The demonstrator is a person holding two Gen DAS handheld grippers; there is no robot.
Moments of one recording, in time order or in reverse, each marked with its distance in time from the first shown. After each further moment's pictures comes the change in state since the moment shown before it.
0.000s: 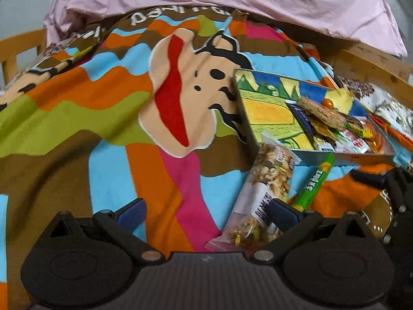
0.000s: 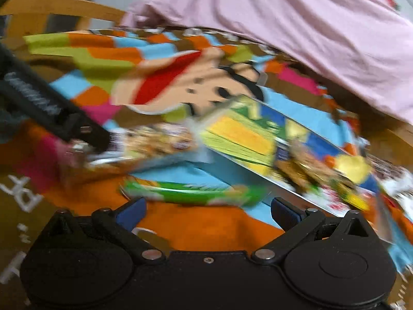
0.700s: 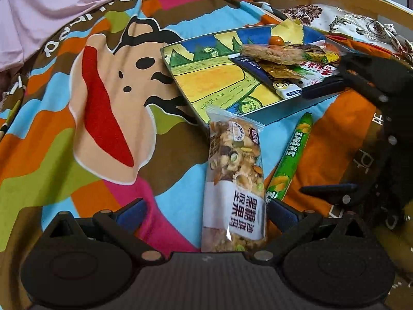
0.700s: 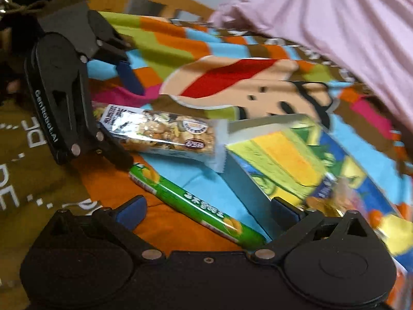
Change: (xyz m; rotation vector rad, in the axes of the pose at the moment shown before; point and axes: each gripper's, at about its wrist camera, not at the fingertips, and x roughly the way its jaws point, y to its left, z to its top) left arm 0.038 -0.047 0.013 0.412 0.137 -0.059; right arm 0.038 -0.053 0.016 -0.391 -0.043 0.502
